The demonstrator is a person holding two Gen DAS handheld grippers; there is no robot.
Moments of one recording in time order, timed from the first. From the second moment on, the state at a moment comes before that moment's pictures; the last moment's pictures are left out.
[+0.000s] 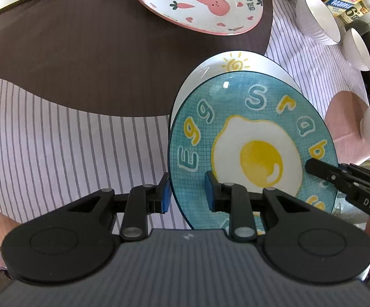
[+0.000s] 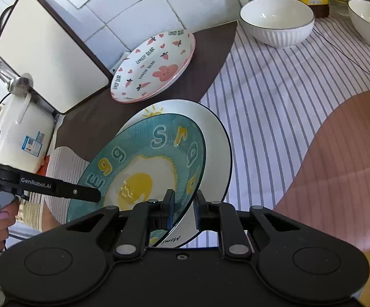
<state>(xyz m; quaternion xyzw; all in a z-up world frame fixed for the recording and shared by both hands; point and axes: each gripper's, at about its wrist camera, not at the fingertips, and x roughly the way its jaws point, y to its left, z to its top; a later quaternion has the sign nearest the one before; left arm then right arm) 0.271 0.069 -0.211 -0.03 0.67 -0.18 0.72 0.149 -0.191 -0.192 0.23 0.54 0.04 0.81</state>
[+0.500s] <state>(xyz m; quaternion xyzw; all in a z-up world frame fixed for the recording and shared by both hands) 0.262 0.061 -0.227 -0.02 0.68 -0.19 0.71 0.165 -0.169 -0.194 0.11 0.56 0.02 0.82</state>
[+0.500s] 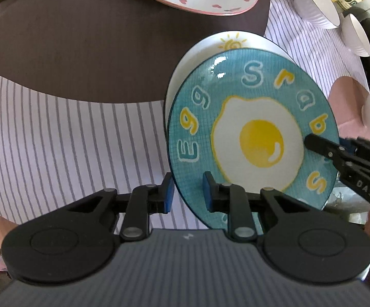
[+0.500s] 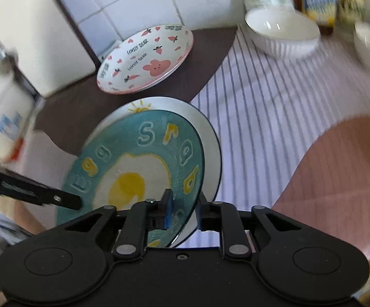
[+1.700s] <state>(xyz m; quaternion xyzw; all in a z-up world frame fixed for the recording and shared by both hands) 0.163 -0.052 -0.077 0.09 0.57 -0.30 0.76 0.038 -0.236 -0.033 0.06 0.40 -0.02 0.91</state>
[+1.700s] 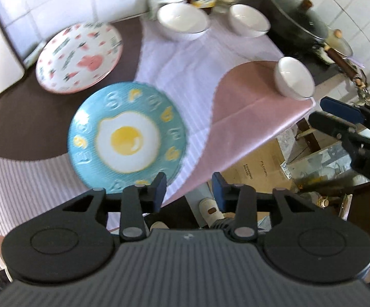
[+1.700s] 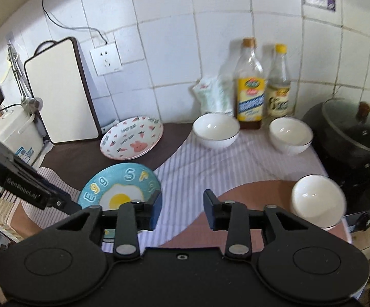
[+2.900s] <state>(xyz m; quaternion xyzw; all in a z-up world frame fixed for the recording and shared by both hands) 0.286 0.010 -0.104 -0.06 0.47 -0.10 0.87 0.222 -0.266 -0.105 0.13 0.39 0.18 0.89</state>
